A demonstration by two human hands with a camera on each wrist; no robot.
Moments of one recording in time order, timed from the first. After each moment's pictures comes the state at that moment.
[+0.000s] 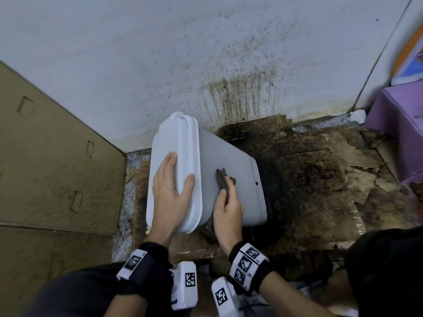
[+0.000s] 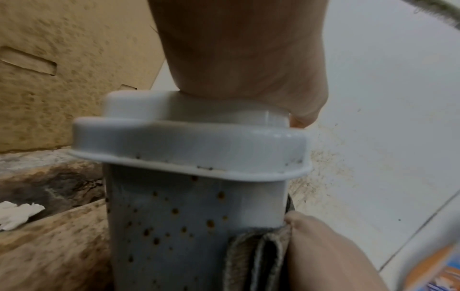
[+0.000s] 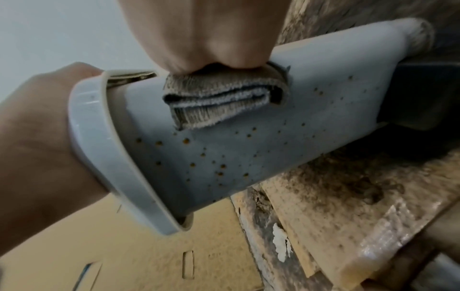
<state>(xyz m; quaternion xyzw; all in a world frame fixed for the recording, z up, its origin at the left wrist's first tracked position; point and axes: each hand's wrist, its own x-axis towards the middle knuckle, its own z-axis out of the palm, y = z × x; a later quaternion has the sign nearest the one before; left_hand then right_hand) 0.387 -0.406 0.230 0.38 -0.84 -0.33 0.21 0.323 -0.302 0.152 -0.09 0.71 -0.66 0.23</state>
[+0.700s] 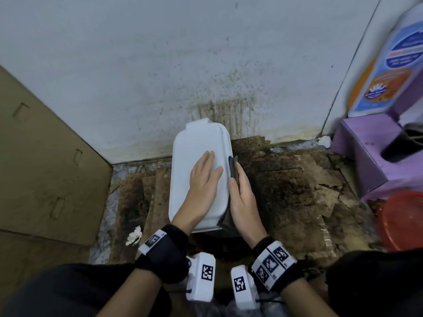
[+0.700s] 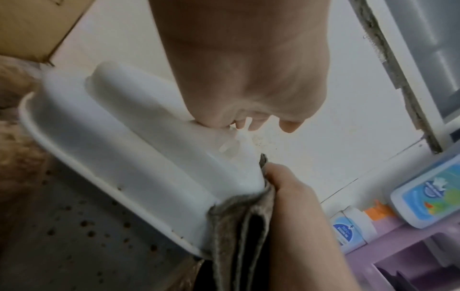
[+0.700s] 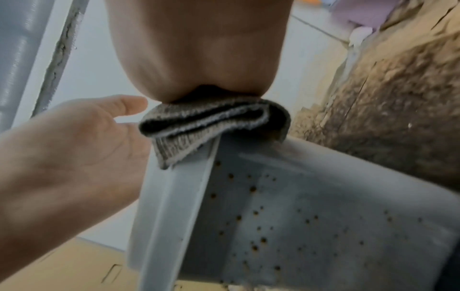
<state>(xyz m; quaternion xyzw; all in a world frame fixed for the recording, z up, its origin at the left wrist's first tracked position) 0.314 -0.339 0.268 0.31 -0.79 -0.52 0.10 0.253 -0.230 0.225 -0.21 0.68 -0.65 0.26</state>
